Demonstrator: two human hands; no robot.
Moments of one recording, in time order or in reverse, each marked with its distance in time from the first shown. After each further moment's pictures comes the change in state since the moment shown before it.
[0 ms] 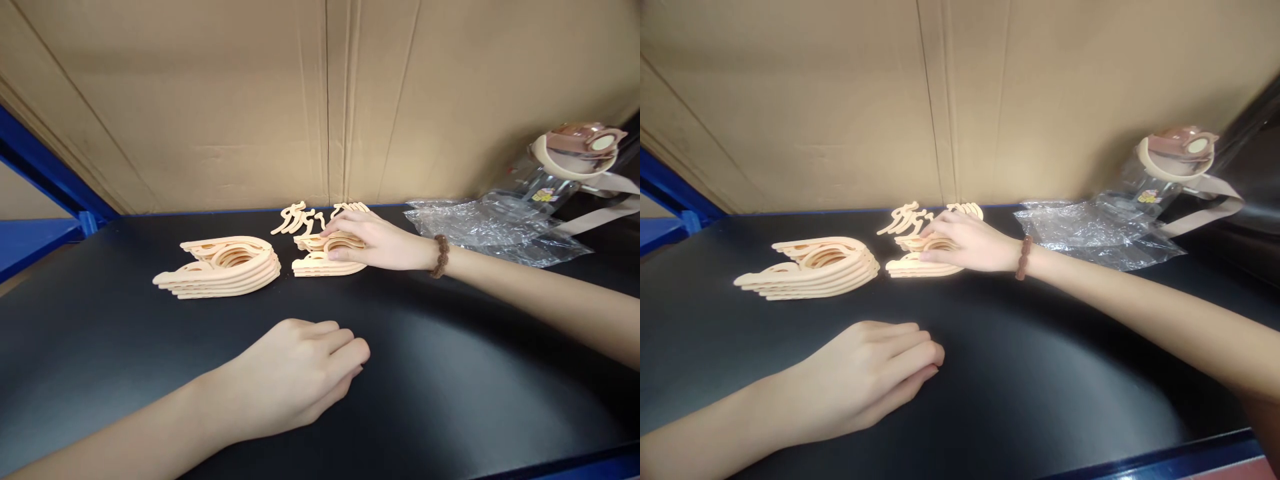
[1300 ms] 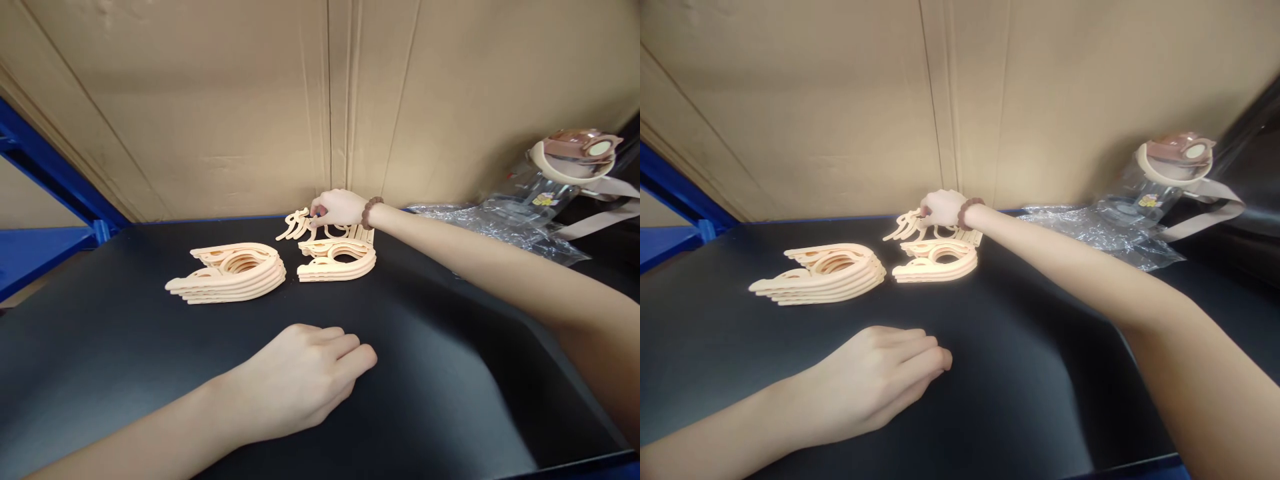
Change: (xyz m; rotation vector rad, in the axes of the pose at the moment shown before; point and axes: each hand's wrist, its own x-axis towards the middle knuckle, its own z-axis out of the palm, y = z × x) left_hand -0.001 0.000 -0.001 0.018 -0.005 0.025; right_hand 0.102 0.051 0.001 -0.341 -0.134 0.205
